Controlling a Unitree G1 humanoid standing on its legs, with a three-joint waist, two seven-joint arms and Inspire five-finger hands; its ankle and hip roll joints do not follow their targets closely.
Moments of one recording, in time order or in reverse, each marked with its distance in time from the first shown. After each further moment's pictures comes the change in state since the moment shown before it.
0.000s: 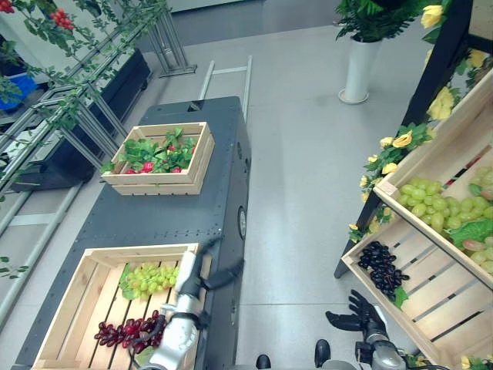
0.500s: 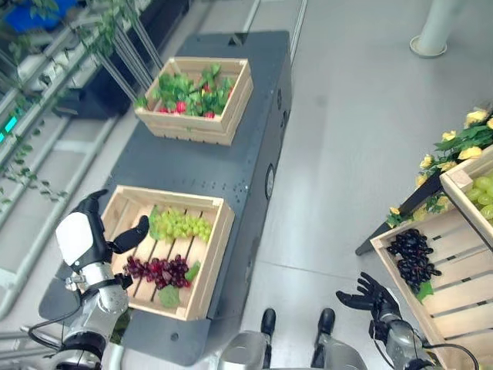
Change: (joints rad) left arm -0.221 0.311 0.094 0.249 0.163 0.217 0.315; right arm -0.203 -0.064 0.047 0.133 0.140 -0.006 0.185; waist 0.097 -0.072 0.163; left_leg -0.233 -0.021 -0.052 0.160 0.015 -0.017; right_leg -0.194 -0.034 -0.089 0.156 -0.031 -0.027
